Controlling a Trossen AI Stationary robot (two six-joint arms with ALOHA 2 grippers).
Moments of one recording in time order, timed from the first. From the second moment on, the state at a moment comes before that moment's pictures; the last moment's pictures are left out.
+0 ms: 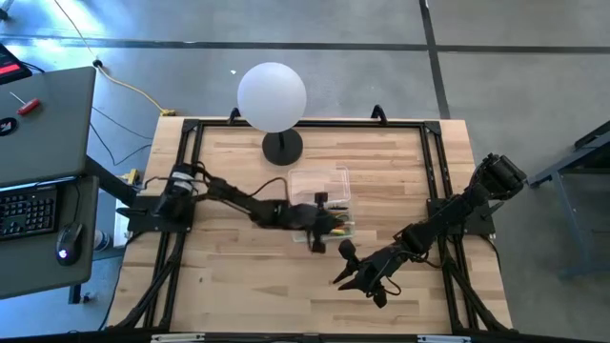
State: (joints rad) left arm -0.15 2.03 1.11 0.54 -0.22 0.22; right arm 0.59 1.55 0.77 0.34 0.10 -0.27
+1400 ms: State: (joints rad) left arm -0.11 1.71 1.21 -0.01 -0.23 0.02; right arm 0.64 1.18 0.77 -0.06 0.25 0.10
